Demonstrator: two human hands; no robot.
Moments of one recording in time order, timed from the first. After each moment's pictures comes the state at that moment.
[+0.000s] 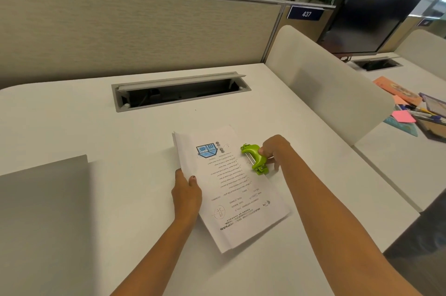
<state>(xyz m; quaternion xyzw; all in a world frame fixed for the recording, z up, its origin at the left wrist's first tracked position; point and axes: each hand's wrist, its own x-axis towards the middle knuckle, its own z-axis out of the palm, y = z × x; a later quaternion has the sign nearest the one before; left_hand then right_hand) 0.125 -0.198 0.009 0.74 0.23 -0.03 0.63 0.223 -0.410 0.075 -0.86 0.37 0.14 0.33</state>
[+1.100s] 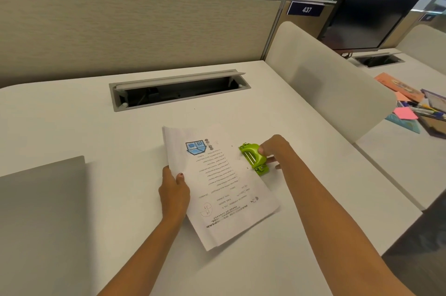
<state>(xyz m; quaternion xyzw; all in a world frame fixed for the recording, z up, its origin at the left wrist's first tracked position) 0.131 -0.176 0.005 0.75 0.22 0.01 0.62 0.221 -0.408 0.077 -0.87 0.34 0.19 0.30</state>
